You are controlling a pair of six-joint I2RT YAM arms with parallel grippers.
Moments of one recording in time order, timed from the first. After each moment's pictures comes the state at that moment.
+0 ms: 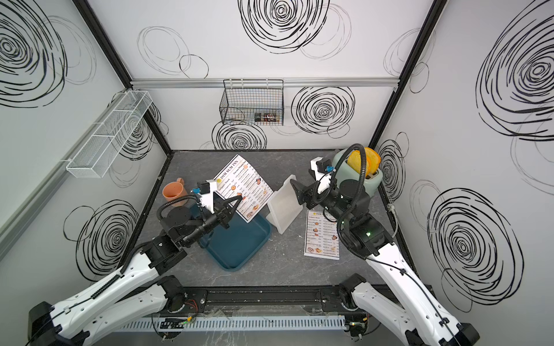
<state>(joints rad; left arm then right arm) -0.69 0.81 0.61 0.18 0.06 -0.48 0.54 0.84 0.97 -0.22 -0.12 0.07</state>
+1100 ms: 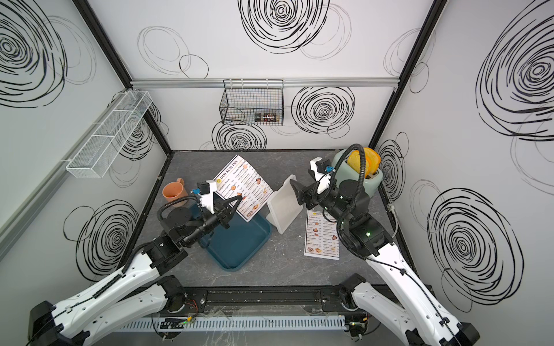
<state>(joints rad) -0.69 0.82 0.59 0.21 0.06 -0.48 0.55 0.84 0.97 -0.22 -0.12 0.07</state>
